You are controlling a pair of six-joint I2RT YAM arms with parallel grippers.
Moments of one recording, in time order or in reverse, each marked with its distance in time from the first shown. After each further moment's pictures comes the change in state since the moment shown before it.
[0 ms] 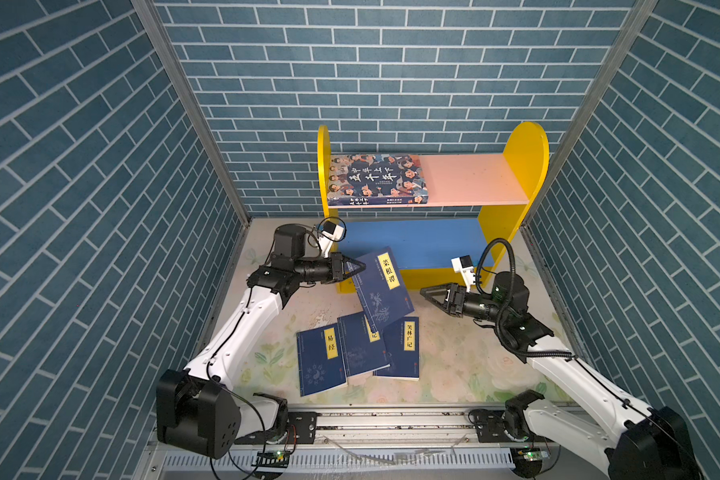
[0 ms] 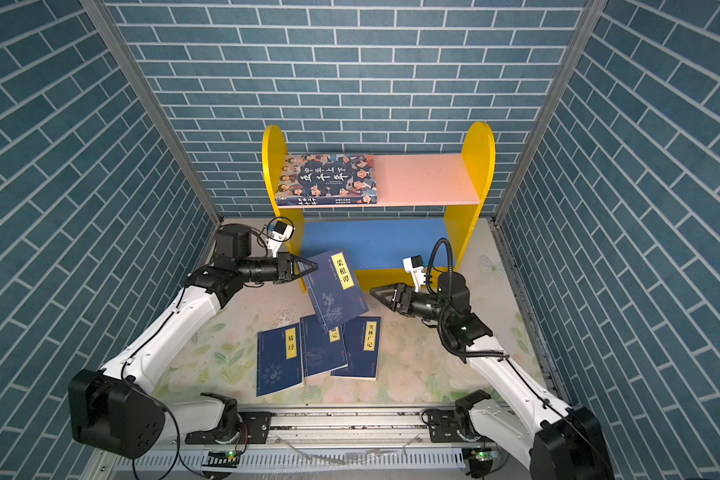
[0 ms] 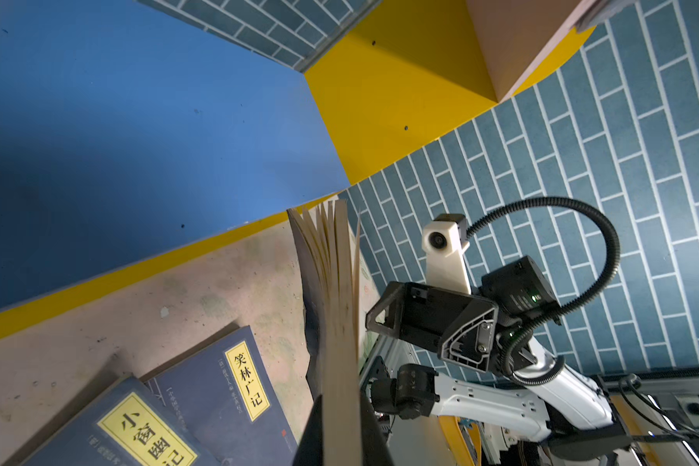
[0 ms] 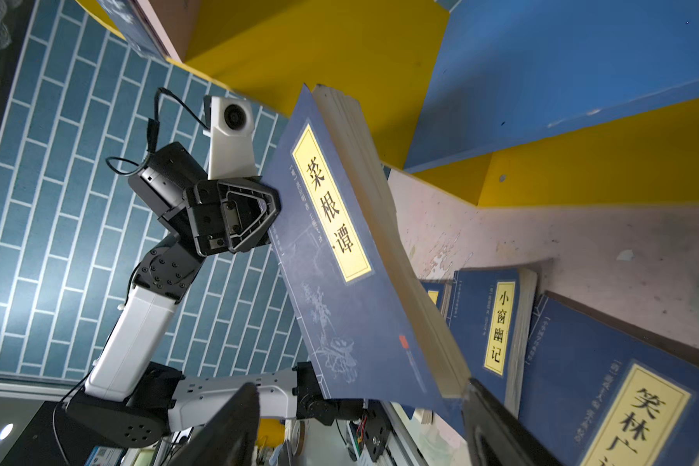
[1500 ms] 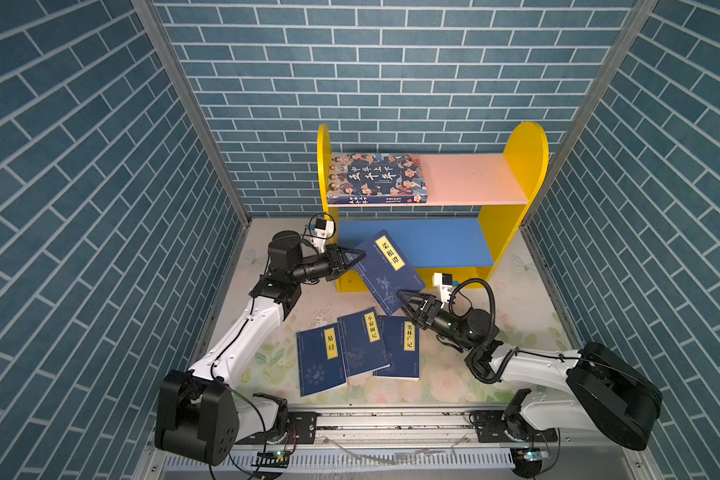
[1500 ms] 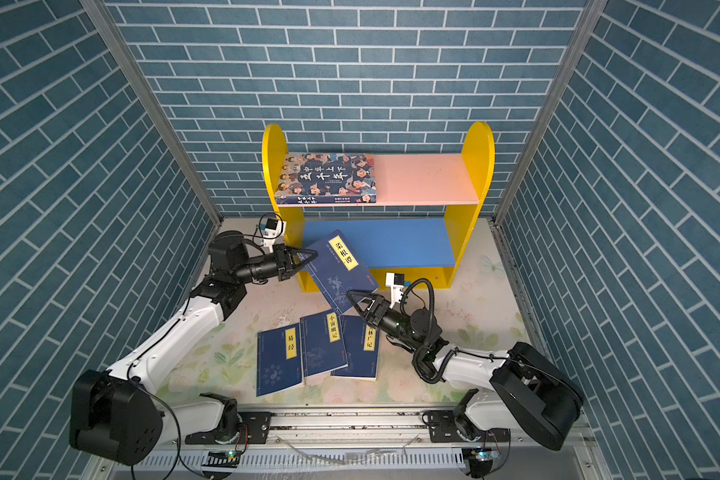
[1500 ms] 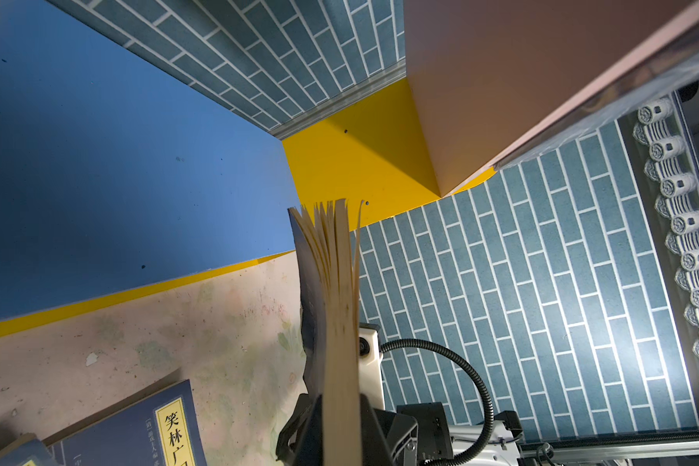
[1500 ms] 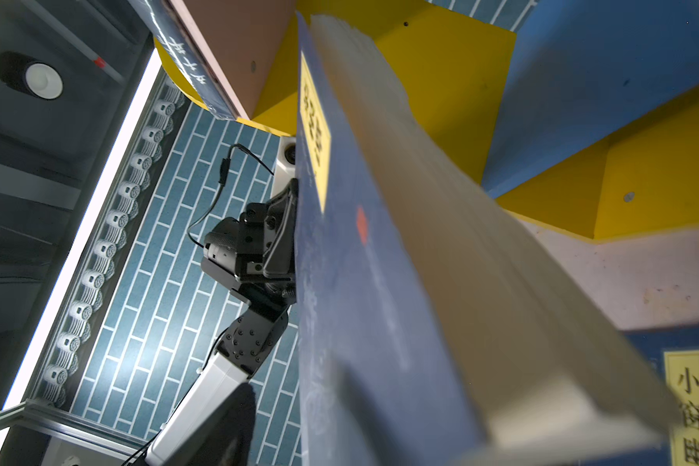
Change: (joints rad) left arm 0.000 -0.026 -0.175 0.493 -0.028 -0.459; right arm 0.395 0.361 -0.215 0.970 0.520 0.351
